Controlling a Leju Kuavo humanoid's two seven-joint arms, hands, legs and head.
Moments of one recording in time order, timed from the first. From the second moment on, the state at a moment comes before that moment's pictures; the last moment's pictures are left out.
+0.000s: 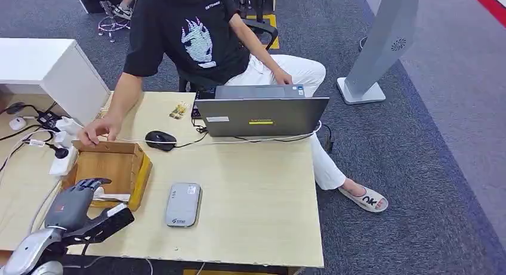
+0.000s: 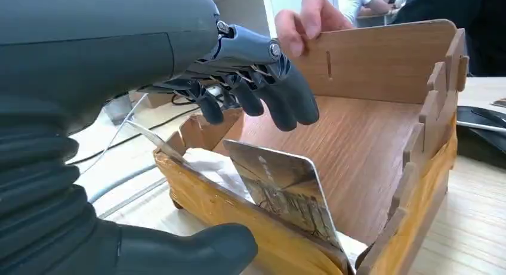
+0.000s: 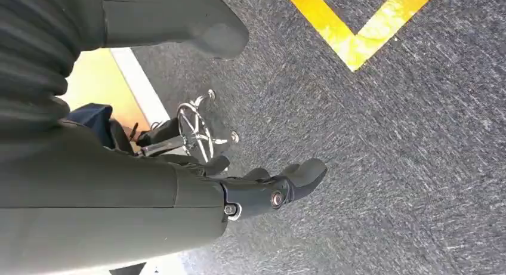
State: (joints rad) left arm 0.12 0.44 -0.13 -1.63 -0.95 0.02 0.09; right arm -0.05 0.12 -1.26 -0.25 0.85 -0.38 0.10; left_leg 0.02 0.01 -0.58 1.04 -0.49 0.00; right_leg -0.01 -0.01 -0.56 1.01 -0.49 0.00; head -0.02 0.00
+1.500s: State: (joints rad) left arm 0.08 0.41 -0.14 -1.57 -0.98 0.06 0.08; right arm -0.05 0.11 -1.26 -0.25 0.88 -0.37 0.09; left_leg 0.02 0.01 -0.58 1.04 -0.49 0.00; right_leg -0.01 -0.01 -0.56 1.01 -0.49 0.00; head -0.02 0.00
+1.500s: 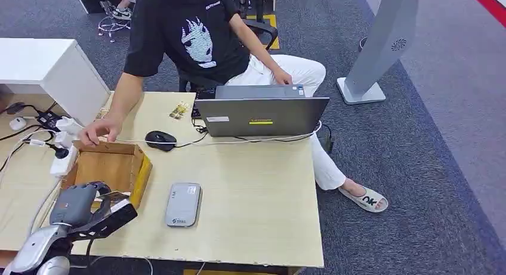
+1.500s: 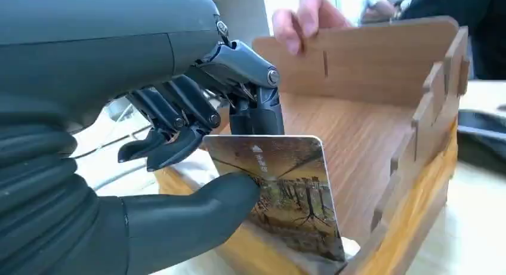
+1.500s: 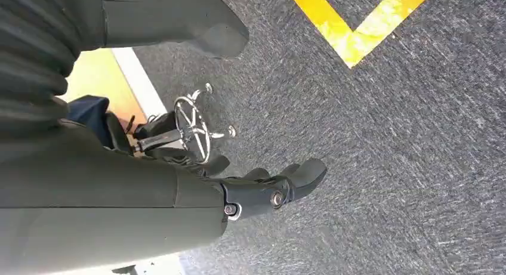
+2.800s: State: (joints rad) left arm -0.28 0.31 0.02 -1.63 -0.93 0.28 0.00; right arm -0.06 0.11 -1.25 -0.25 0.93 -0.37 0.07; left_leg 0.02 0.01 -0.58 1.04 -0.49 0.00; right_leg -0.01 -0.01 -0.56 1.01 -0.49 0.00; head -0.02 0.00
